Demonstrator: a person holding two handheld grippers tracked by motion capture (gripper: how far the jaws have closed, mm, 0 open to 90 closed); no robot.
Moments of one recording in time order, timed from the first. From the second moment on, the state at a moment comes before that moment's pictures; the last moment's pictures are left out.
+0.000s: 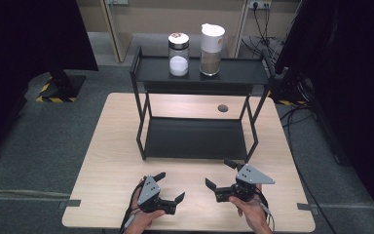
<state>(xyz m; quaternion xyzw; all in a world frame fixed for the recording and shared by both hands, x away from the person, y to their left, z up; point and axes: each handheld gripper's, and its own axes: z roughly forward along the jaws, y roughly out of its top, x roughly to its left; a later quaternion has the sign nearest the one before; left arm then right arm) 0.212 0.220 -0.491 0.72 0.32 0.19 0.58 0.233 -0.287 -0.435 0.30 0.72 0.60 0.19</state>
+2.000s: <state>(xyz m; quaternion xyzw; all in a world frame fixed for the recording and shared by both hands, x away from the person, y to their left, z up) 0.213 0.223 -0.491 0.72 0.33 0.19 0.59 0.209 -0.296 -0.474 0.33 0.71 0.59 0.18</state>
